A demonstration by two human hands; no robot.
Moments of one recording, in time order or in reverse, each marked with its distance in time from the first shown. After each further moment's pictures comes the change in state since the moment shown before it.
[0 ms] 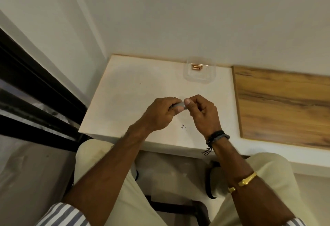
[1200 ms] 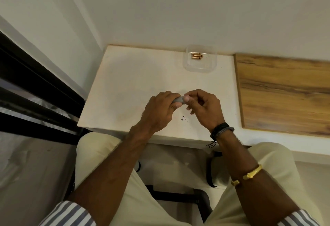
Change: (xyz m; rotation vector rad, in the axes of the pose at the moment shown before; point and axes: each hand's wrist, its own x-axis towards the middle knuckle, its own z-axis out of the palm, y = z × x) left_hand -0.013 -0.012 0.021 0.281 0.108 0.018; right_hand -0.002 0.015 -0.007 0.023 -0.099 0.050
